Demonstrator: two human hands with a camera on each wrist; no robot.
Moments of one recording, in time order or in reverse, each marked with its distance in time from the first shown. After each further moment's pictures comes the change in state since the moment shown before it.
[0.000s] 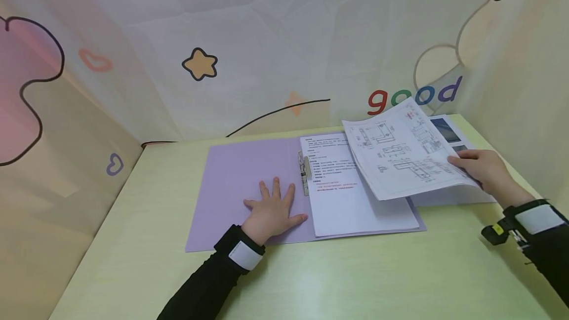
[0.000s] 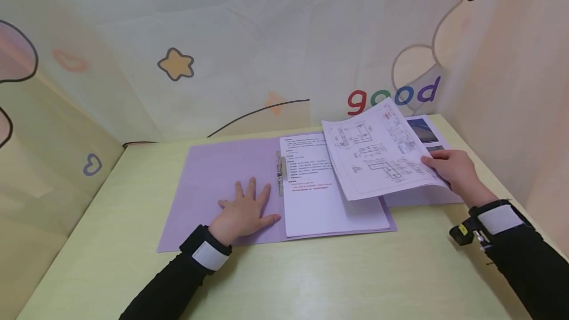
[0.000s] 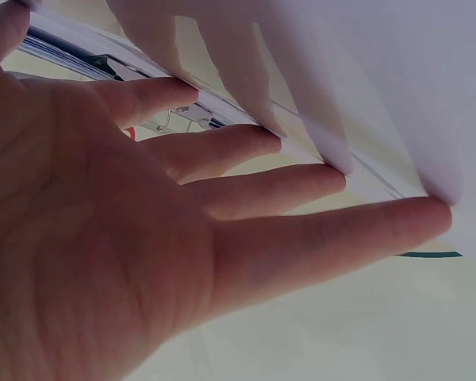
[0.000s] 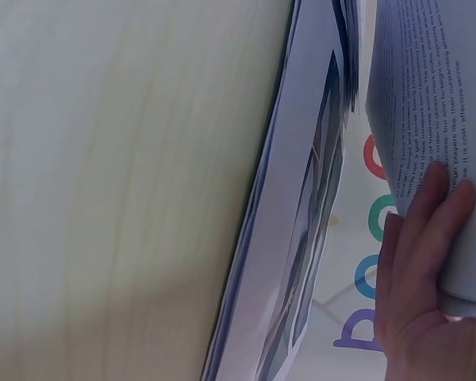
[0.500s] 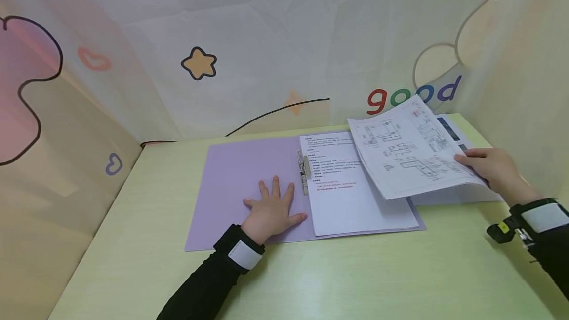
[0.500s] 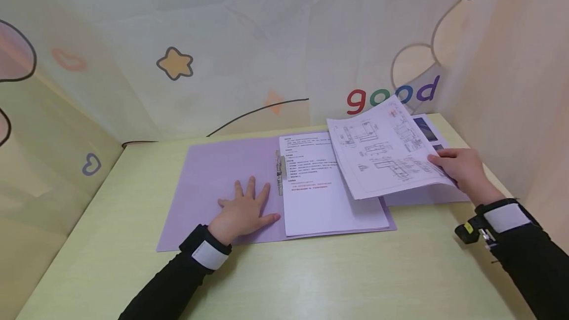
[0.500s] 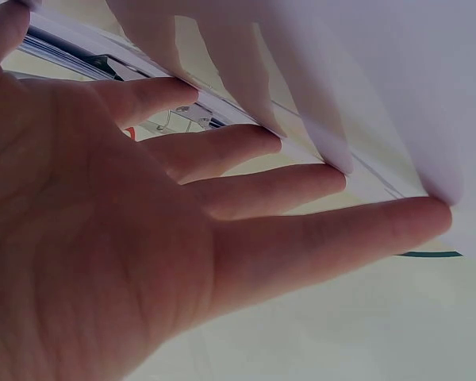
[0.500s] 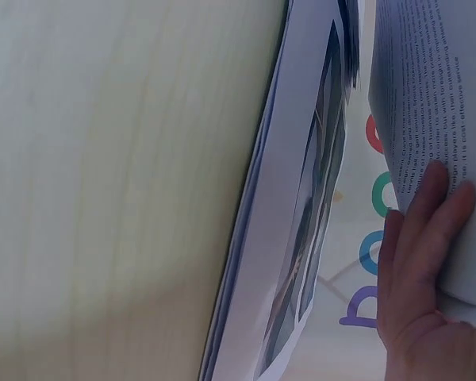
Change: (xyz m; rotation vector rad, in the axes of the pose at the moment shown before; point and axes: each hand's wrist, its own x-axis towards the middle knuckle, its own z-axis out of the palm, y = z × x) left_hand 0.002 -0.001 0.002 -0.008 -0.002 -0.008; right_hand 0.000 0.008 -0.014 -0.012 -0.005 0.012
